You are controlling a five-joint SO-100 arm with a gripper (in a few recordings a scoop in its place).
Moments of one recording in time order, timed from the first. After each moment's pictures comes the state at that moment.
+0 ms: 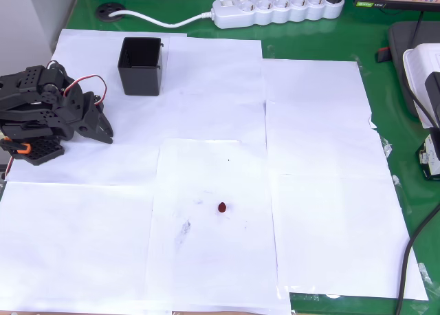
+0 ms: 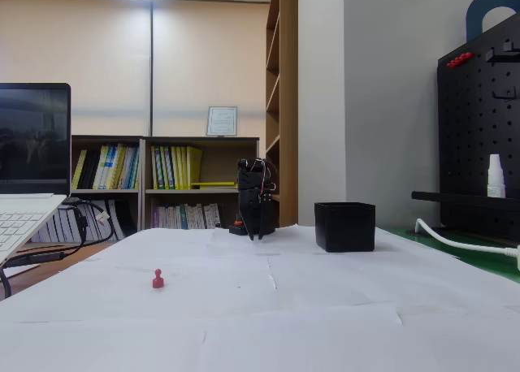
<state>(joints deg) 3.1 -10.3 4.7 80.6 -89.8</state>
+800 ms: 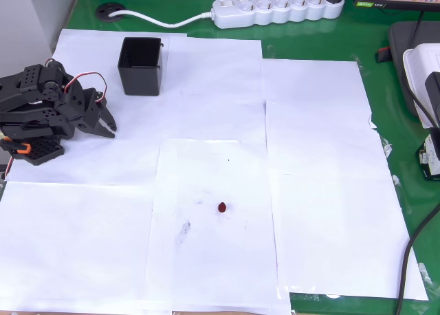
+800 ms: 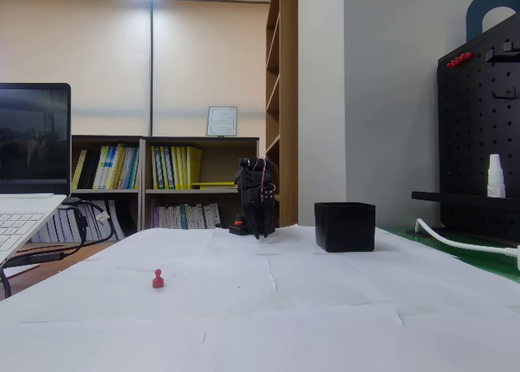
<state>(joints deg) -1.8 -11.2 5.1 80.0 -72.9</state>
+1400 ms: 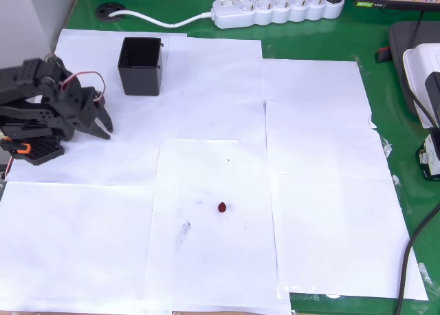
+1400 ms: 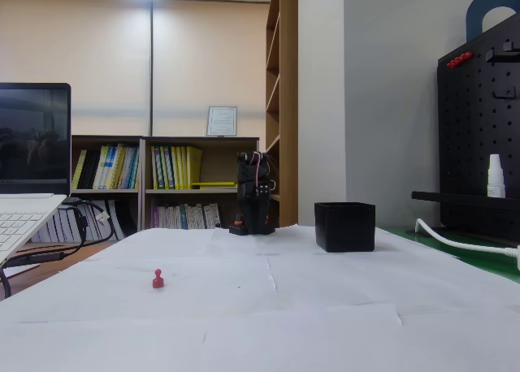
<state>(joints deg) 9.3 10.4 28.4 84.3 -75.8</state>
